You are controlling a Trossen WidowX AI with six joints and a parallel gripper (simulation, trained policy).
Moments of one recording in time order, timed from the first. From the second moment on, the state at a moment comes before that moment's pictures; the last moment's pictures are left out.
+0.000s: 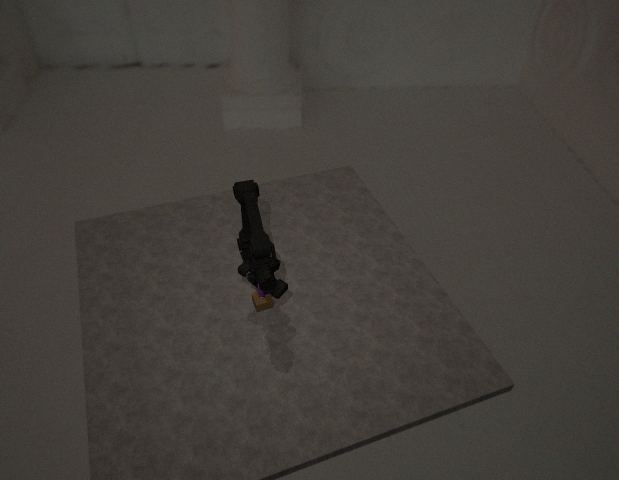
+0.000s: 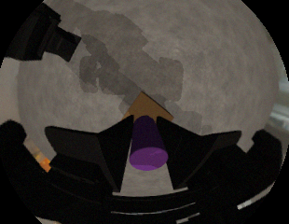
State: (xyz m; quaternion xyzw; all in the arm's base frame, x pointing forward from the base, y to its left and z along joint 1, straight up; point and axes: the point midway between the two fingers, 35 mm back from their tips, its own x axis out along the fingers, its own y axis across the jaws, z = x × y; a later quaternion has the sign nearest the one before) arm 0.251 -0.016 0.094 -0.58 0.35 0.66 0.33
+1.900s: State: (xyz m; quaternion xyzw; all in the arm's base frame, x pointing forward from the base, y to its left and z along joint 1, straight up) arm 0.230 -0.020 0.080 -0.63 0.28 0.67 0.27
